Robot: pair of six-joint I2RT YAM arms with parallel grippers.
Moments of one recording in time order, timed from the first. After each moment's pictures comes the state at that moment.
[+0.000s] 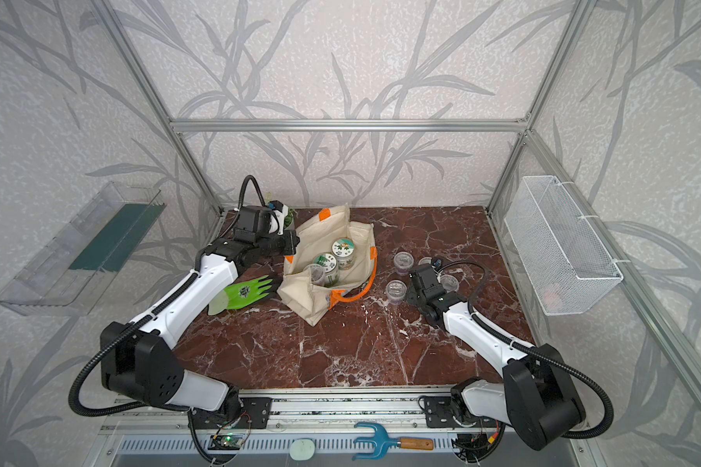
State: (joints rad) left arm -0.28 1.47 1.28 -0.49 0.17 -0.31; right arm 0.41 1.28 0.67 -0.30 0.31 0.66
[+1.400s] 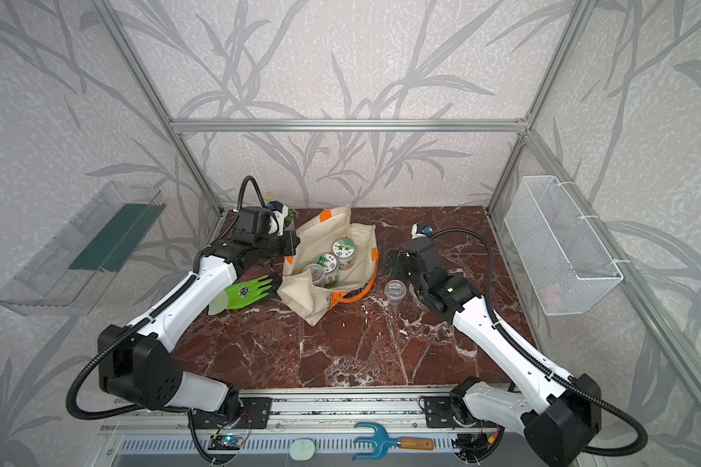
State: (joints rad) left arm -0.28 1.46 1.27 -0.49 0.17 -0.31; right arm 0.61 1.17 1.07 -0.46 0.28 0.54
